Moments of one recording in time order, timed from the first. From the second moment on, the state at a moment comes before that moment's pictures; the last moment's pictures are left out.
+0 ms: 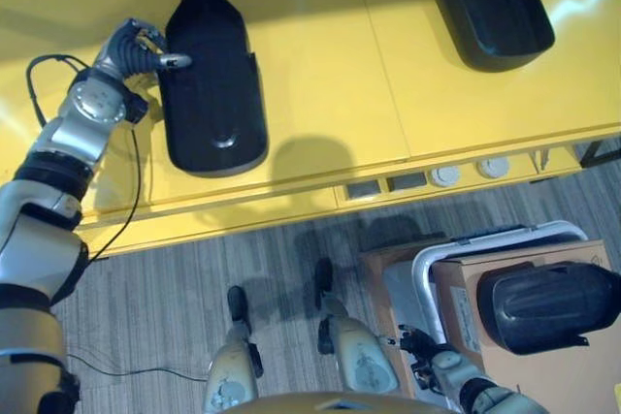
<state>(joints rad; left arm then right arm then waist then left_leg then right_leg) -1.13 0.83 -0.63 0.88 -0.19 -0.09 0.11 -0.16 -0.33 0.42 1.19 0.11 -0.04 0.04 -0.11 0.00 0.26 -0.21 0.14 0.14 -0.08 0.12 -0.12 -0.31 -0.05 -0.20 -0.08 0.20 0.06</state>
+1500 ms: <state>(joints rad) 0.03 0.40 -0.24 -0.04 -0.32 -0.19 0.03 0.03 -0.23 0.26 1.19 0.12 -0.02 0.08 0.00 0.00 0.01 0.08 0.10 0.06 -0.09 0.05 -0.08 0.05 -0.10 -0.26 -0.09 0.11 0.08</state>
